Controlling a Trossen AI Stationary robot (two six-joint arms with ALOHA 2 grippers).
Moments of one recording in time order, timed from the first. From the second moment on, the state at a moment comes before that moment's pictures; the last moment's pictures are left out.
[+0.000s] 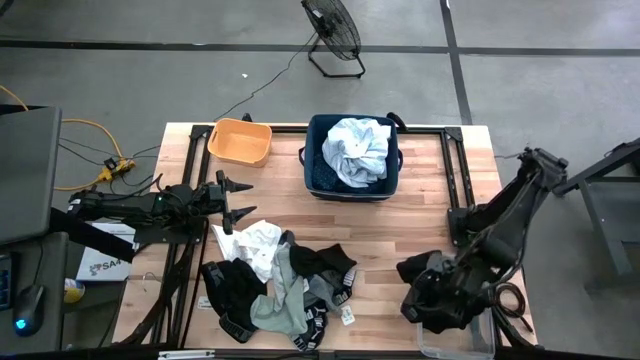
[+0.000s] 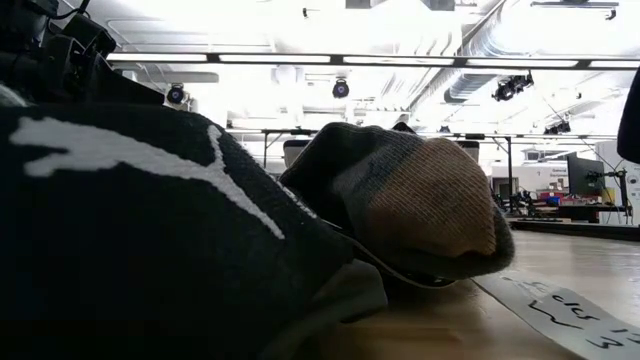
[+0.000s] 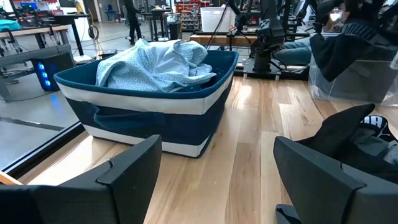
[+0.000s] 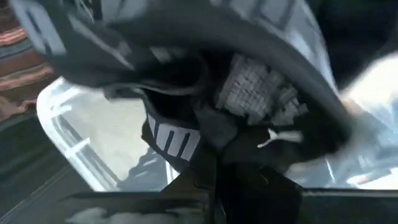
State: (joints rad) left arm -0.04 0.09 0.05 -0.01 -0.30 0.00; right arm 0.87 1.31 1.16 -1.11 -0.19 1.49
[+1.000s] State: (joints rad) left arm -0.04 0.09 0.05 -0.01 -0.30 -0.01; right arm 0.85 1.34 0.72 -0.68 -0.45 1.50
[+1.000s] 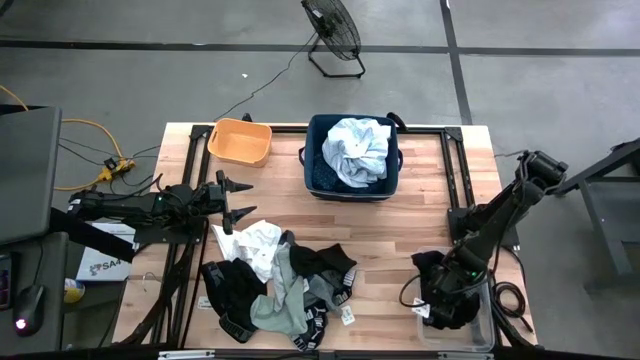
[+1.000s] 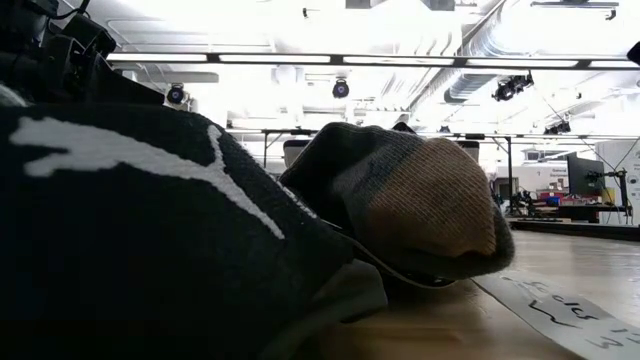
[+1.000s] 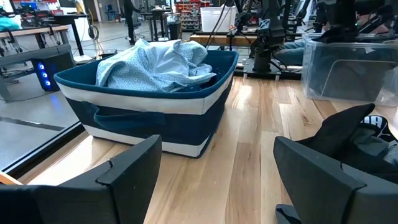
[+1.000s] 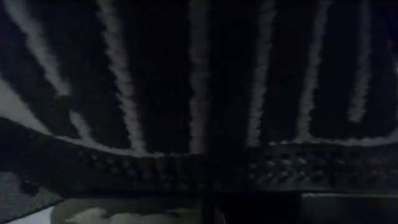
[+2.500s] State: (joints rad) left arm -0.04 0.09 0.05 -0.01 -0.30 -0.01; right arm 0.91 0.88 0.72 -0.70 -0.19 1.80
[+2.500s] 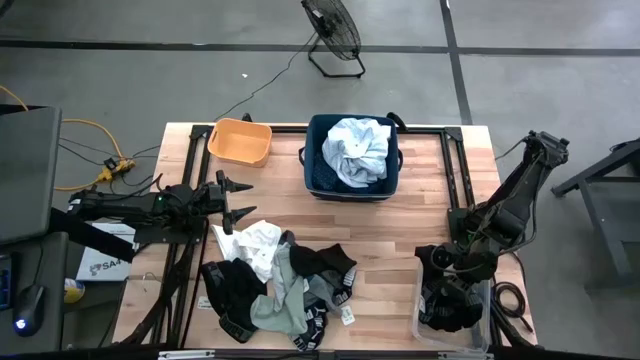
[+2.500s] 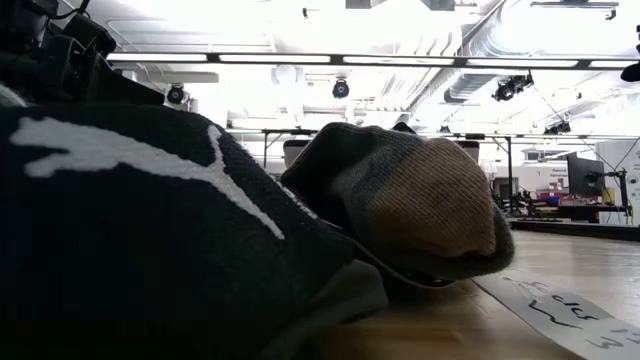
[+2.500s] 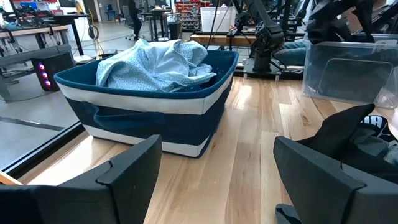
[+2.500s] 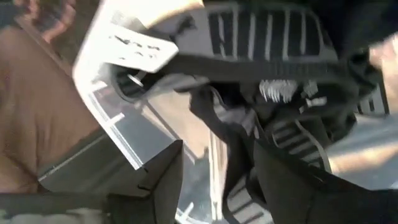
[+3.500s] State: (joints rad) left arm -0.04 0.09 0.05 -0.01 -0.30 -0.01; right arm 0.91 0.63 0.77 -0.89 0.23 1.60
